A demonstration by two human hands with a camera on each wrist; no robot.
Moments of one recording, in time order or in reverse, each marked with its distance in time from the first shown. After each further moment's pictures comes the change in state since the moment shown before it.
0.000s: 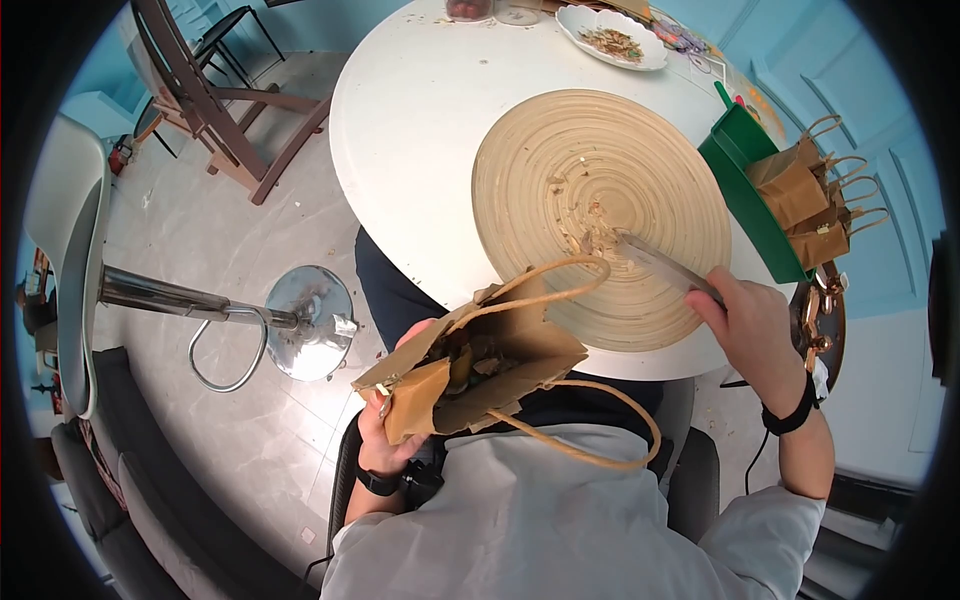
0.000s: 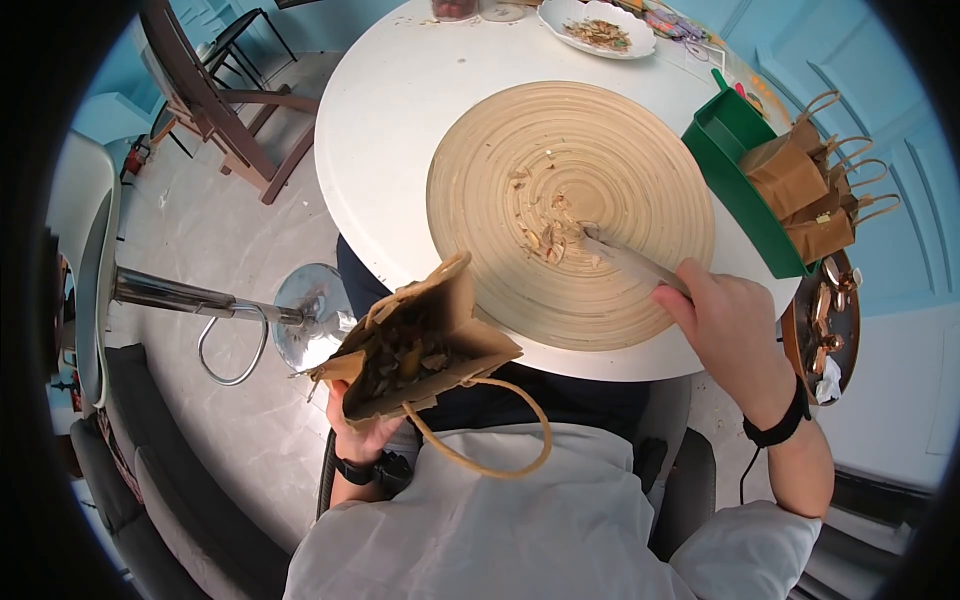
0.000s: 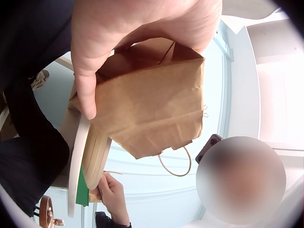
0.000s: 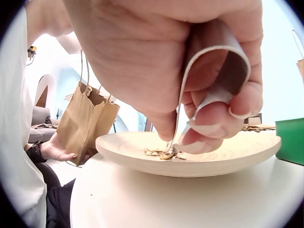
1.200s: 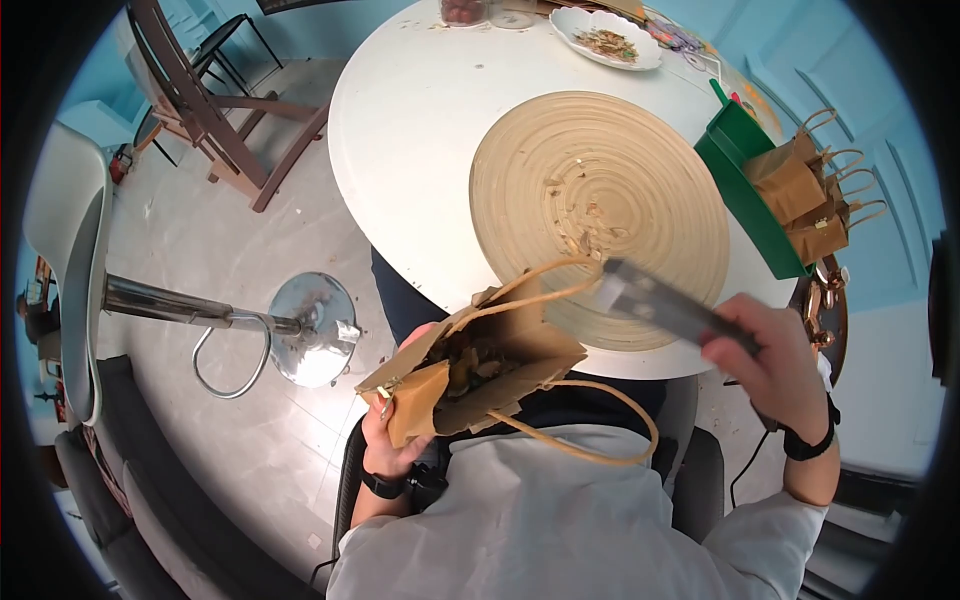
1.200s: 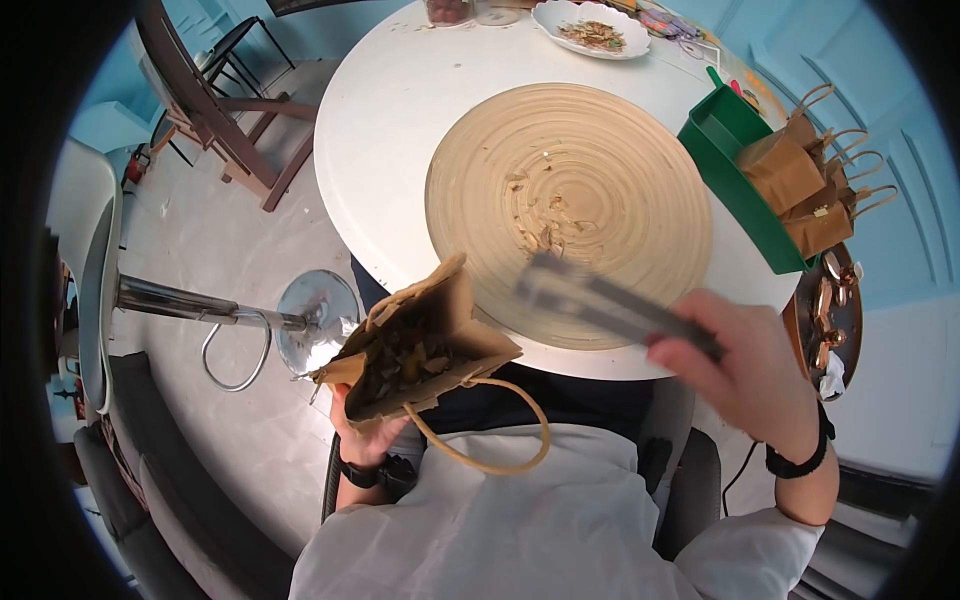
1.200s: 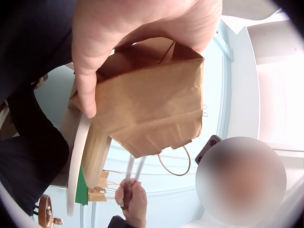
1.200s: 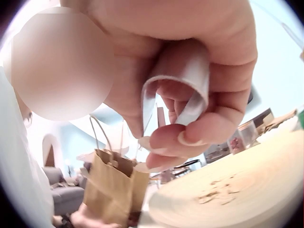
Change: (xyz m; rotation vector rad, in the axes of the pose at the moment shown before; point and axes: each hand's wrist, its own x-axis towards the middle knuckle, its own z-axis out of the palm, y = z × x) left_hand -0.004 -0.003 -0.020 -0.111 -0.065 -0.027; right_hand -0.010 -0.030 -0.054 0.742 -0.237 0.091
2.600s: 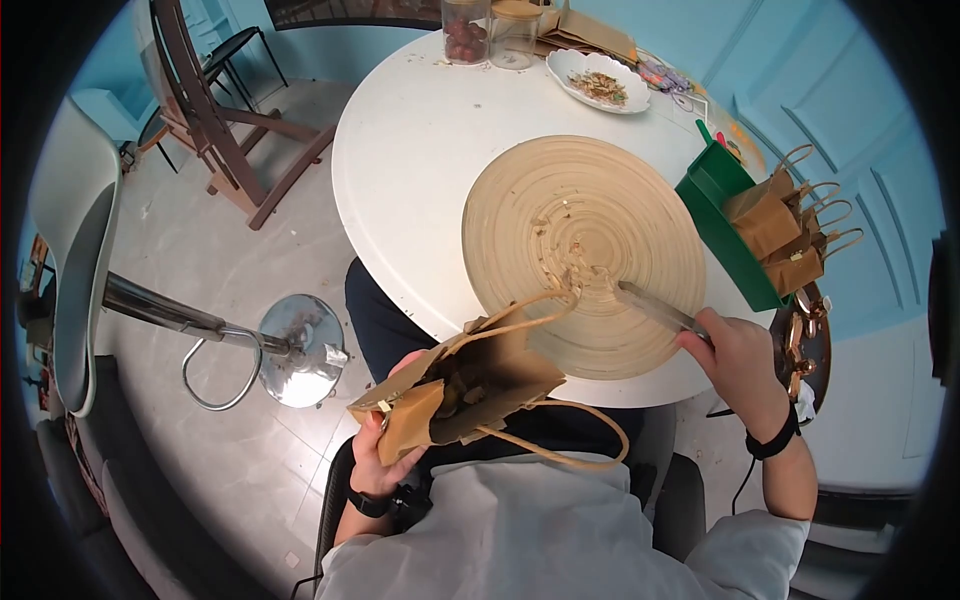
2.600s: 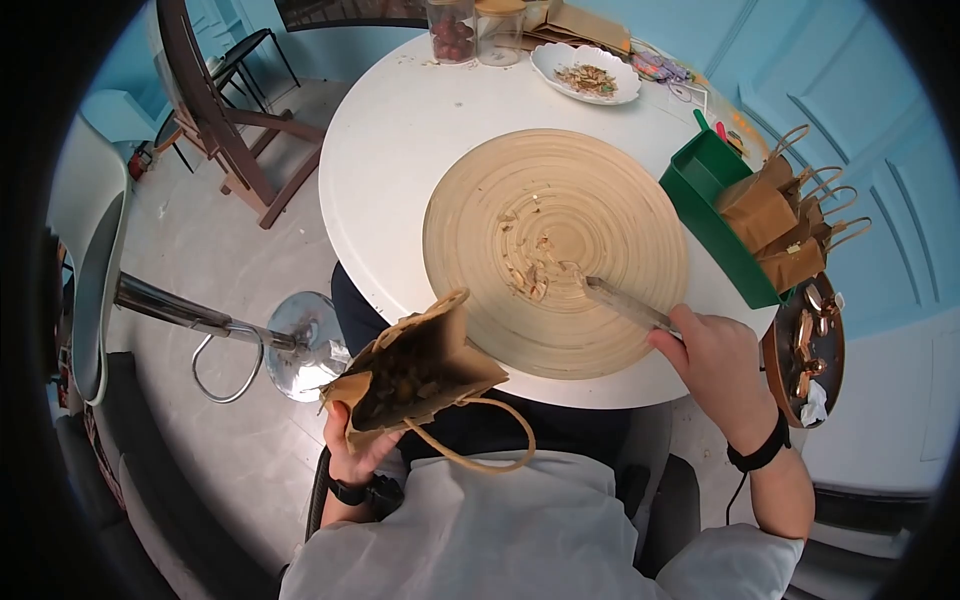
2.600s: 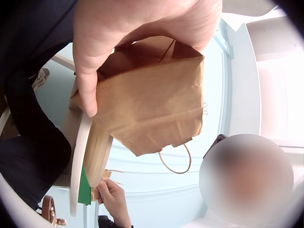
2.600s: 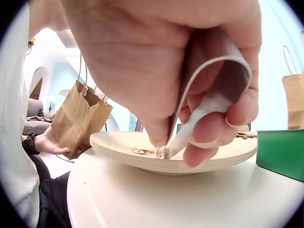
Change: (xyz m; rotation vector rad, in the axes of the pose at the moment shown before) left_hand 0.013 0.002 0.038 0.225 0.062 0.007; right_hand 0.005 0.063 0.007 -0.766 0.256 -0.083
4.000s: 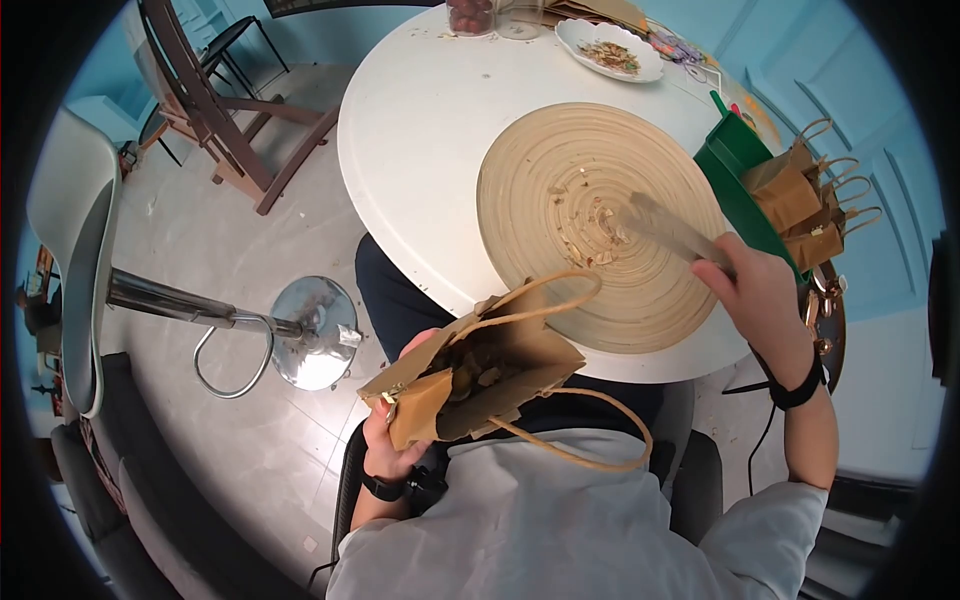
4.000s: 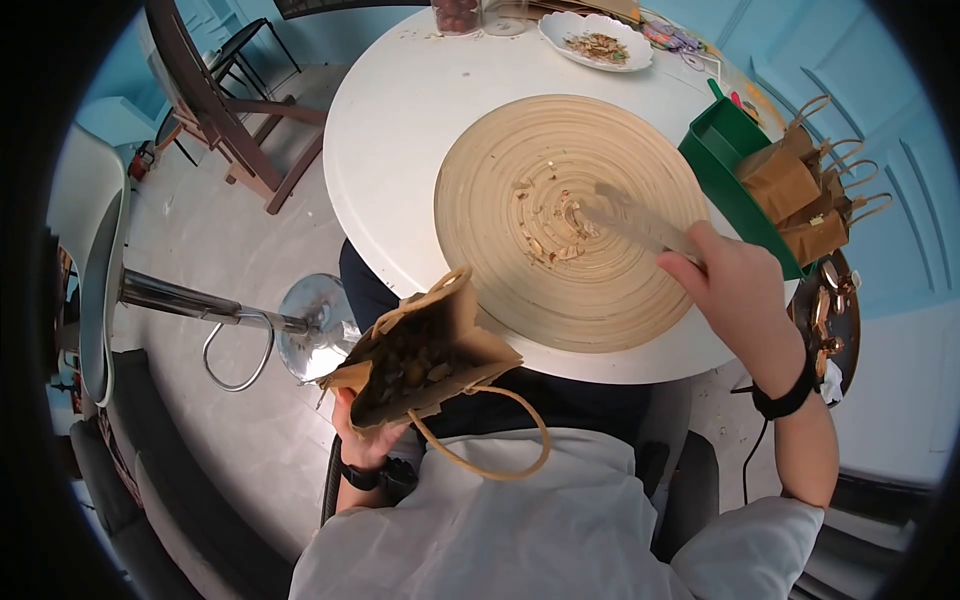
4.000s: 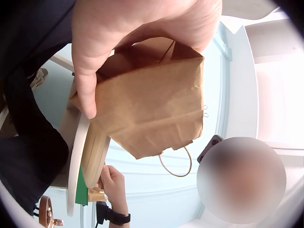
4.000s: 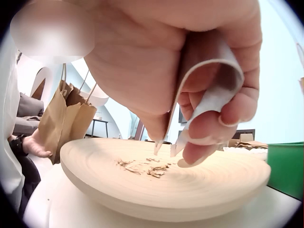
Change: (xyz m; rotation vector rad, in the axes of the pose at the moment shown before) left_hand -0.008 0.001 -0.008 -0.013 -0.010 0.044; right_hand 0.039 0.002 0.000 0.033 0.075 0.052
